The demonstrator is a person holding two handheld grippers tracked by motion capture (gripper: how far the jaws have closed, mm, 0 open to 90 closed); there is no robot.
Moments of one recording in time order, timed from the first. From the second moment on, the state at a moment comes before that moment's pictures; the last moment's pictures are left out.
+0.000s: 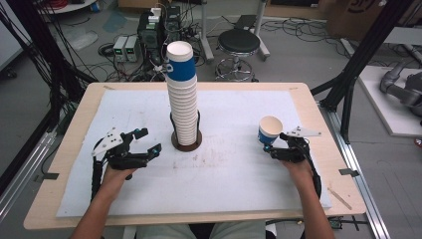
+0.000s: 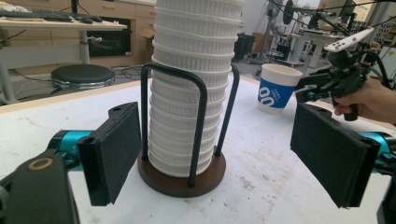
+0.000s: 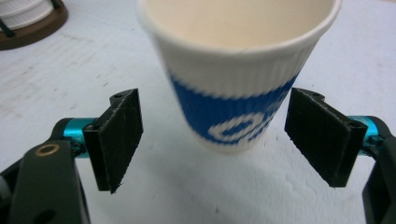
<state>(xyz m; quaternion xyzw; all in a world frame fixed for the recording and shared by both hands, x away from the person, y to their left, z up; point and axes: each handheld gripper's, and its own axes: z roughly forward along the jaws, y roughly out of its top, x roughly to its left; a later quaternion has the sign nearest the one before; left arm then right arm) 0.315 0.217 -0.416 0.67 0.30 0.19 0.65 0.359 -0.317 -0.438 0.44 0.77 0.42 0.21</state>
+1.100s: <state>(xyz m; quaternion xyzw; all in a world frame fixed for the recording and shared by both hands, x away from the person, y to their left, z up) 0.309 0.224 -0.413 0.67 0.30 0.20 0.65 0.282 -0.309 -0.389 0.36 0.74 0.51 0.24</state>
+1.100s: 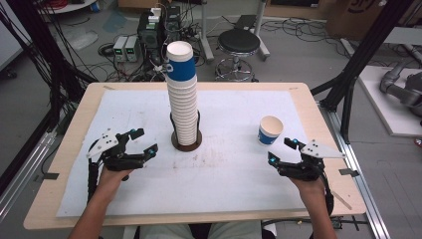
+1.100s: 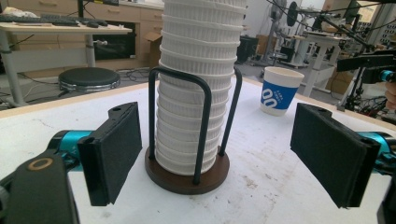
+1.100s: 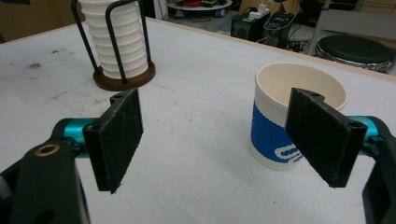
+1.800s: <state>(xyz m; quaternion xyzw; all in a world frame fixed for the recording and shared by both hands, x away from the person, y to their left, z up) 0.308 0.225 -0.404 0.66 0.30 0.18 0.67 0.282 -0.305 -0.393 0.36 0.75 0.51 0.23</state>
